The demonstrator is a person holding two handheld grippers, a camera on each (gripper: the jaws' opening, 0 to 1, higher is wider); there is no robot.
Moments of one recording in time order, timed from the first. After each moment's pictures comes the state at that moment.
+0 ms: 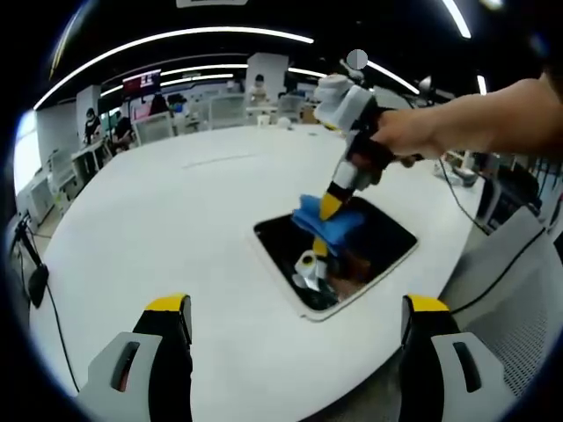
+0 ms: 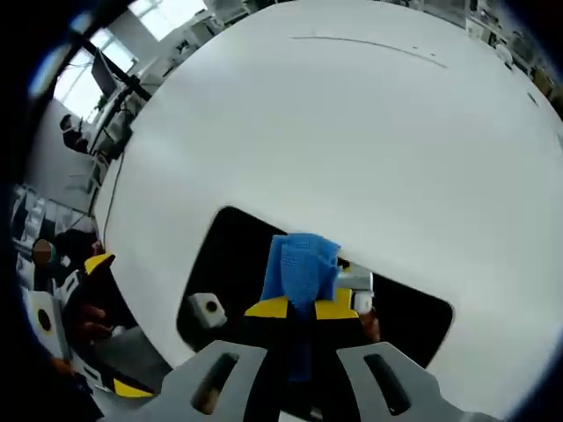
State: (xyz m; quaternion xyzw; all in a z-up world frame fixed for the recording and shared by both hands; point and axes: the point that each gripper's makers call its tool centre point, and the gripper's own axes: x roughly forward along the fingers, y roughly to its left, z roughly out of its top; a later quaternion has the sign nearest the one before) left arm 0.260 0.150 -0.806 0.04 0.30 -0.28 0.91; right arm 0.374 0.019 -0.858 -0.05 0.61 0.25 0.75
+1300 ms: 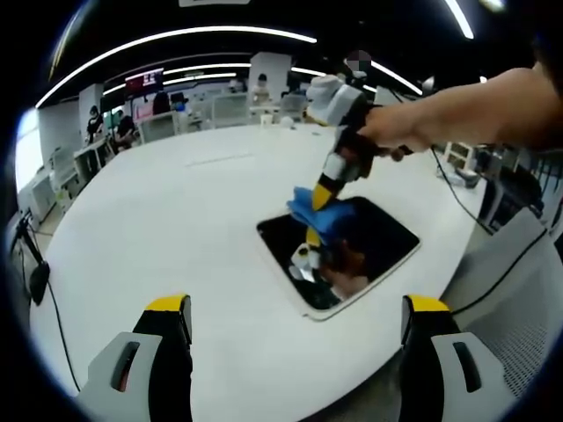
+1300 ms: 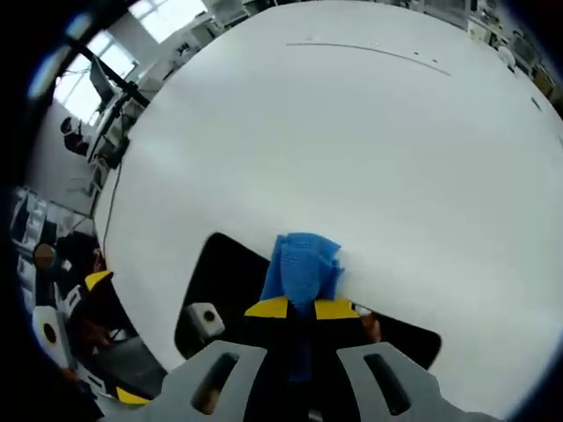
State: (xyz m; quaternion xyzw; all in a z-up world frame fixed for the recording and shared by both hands) left arm 0.261 0.152 -0.808 0.04 0.30 -0.27 0.91; right arm 0.391 0.021 -0.855 -0.05 0.61 0.25 0.75
